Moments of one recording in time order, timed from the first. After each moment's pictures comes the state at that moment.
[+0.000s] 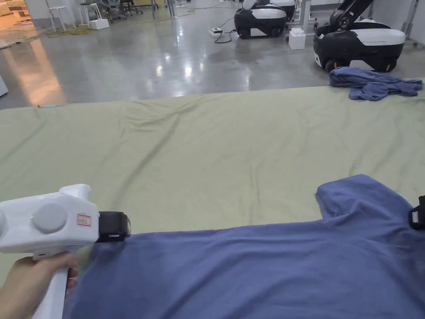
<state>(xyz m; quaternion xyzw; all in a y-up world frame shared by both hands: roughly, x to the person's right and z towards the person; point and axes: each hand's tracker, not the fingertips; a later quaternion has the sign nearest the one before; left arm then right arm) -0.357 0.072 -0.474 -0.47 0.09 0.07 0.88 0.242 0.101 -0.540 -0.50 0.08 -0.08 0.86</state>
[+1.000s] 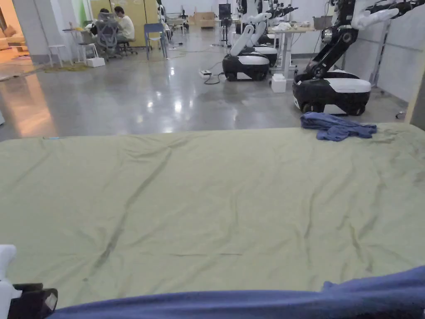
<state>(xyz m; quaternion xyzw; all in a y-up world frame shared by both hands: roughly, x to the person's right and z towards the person) -0.347 0.183 -0.208 -0.41 0.00 0.06 0.91 0.343 0.174 -0.303 -0.43 0.18 -0.19 0.87</state>
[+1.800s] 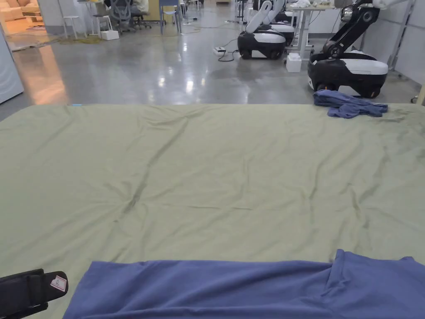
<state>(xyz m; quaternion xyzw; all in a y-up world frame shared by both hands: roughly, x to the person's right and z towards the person) -0.382 0.159 -0.091 -0.35 0.00 0.26 0.90 0.257 0.183 -0.175 -0.33 0.13 -0.09 0.93</state>
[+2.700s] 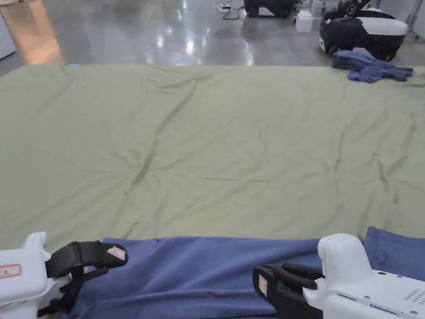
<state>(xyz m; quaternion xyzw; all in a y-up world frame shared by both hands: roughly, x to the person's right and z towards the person) -0.413 0.060 -0.176 -0.43 -0.09 0.45 0.77 0.037 0.137 -0.181 -0.35 0.37 -0.06 0.86</state>
